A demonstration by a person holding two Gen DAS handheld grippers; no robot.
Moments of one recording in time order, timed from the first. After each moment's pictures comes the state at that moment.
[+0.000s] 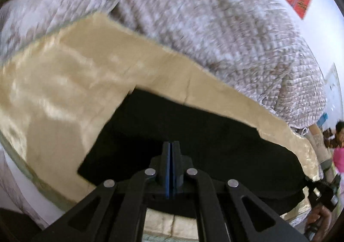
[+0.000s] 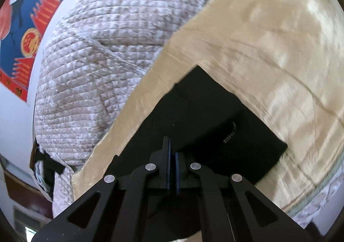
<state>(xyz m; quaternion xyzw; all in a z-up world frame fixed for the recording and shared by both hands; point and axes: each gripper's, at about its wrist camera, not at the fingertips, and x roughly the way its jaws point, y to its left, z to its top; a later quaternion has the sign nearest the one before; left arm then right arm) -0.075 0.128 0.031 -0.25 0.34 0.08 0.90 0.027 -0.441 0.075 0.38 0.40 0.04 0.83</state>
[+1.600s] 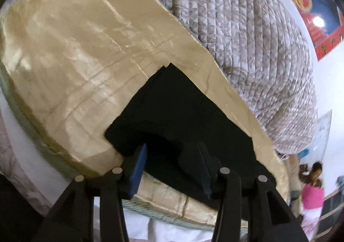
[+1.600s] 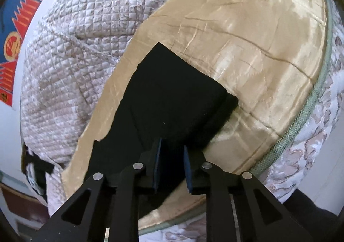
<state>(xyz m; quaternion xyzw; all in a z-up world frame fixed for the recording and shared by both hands) -0.107 0.173 0.000 -0.40 0.35 0.06 0.84 -0.019 -0.452 0.056 0.39 0.44 -0.01 0.81</state>
